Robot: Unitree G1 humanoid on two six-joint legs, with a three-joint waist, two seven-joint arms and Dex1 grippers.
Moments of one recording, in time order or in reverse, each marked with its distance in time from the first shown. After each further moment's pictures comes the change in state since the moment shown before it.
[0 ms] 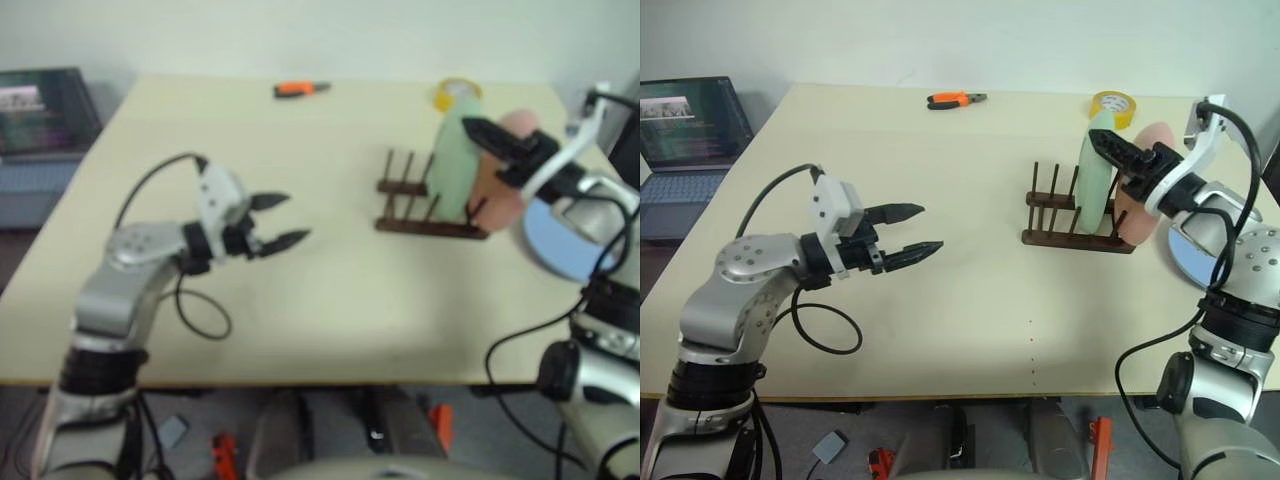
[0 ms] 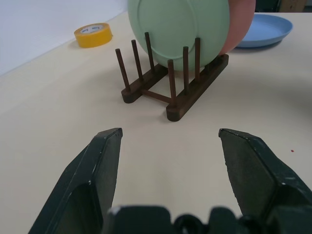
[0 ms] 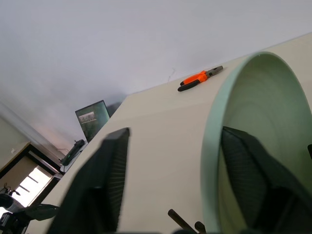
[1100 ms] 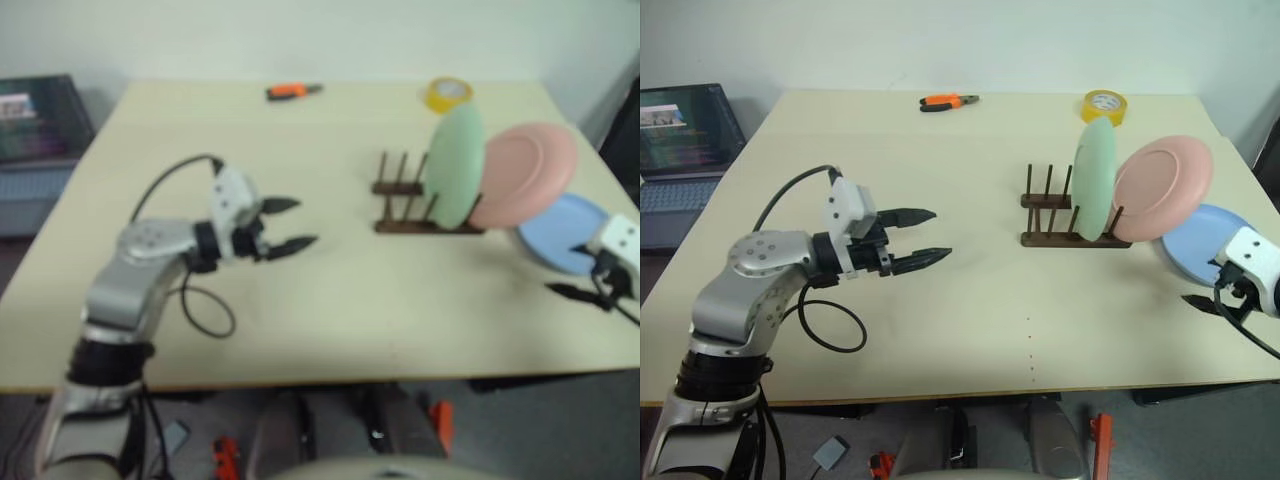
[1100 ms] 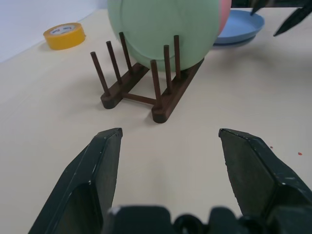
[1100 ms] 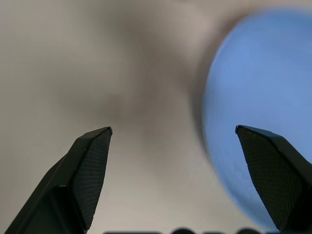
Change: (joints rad) left arm -0.039 -0.003 -0.052 0.033 0.010 -0.007 -0.058; right arm 0.612 -0.707 0.326 0.173 -0.770 -0.763 0.784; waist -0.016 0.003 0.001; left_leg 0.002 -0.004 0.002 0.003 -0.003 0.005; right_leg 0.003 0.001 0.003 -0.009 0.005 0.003
